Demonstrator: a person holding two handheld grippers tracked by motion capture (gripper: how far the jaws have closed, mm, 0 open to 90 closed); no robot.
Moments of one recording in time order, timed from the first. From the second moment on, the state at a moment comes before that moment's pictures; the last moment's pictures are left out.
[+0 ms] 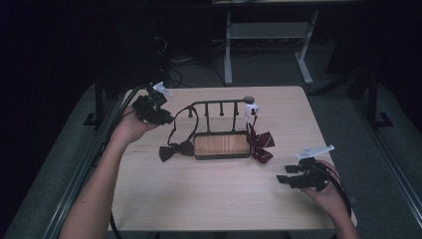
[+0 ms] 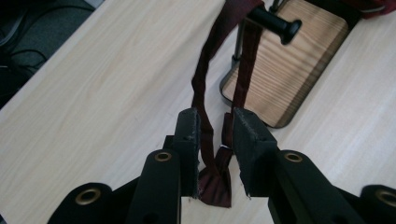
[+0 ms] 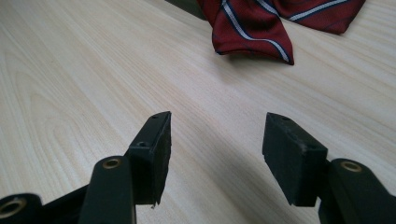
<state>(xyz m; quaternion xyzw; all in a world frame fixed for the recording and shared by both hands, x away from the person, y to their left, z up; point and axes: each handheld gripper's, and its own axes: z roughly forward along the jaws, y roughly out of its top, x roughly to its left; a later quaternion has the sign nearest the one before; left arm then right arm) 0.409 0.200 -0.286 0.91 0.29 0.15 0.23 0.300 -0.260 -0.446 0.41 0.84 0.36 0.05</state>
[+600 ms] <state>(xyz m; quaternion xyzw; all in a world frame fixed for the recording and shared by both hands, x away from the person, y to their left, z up) 0.394 0.211 -0.299 0.91 0.30 0.15 0.25 0.301 -0.263 -0.447 0.41 0.83 0.37 0.05</state>
